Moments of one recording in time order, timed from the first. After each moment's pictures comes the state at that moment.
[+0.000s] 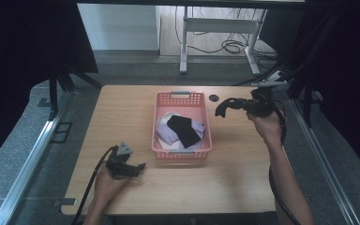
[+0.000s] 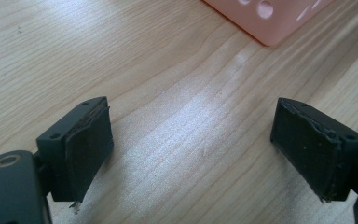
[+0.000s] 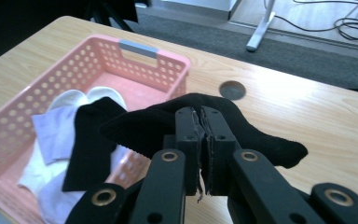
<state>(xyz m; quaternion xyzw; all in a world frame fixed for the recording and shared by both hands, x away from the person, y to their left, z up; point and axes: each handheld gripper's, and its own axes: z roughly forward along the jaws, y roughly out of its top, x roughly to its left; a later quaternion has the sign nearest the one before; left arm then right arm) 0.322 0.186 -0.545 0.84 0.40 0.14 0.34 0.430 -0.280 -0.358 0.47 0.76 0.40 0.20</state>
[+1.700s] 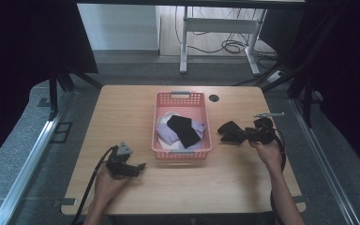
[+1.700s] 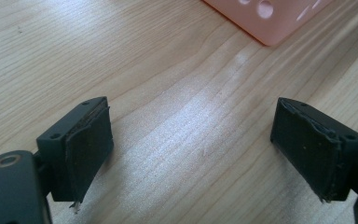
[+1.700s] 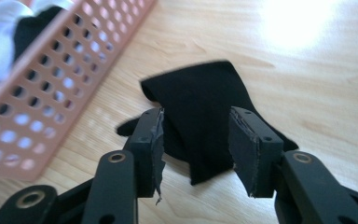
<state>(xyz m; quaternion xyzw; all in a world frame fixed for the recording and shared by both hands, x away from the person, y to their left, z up) 0.321 0.186 -0.545 0.84 0.40 0.14 0.34 0.411 -0.319 -0.467 0.52 0.76 0.35 0.14</state>
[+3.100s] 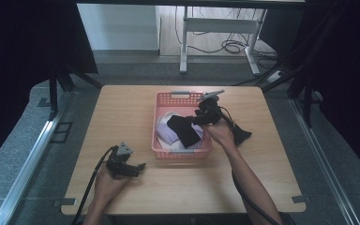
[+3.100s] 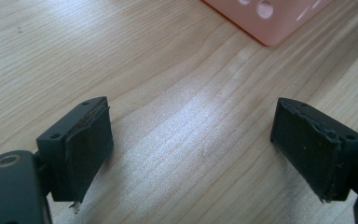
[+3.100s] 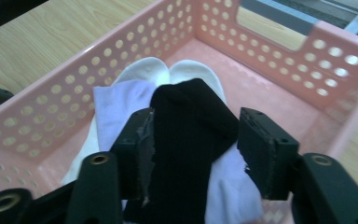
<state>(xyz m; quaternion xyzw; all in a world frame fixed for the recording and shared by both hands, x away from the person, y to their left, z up) 0.322 0.186 -0.545 0.84 0.40 0.14 0.34 0.460 -0.146 -0.433 0.36 0.84 0.38 0.12</state>
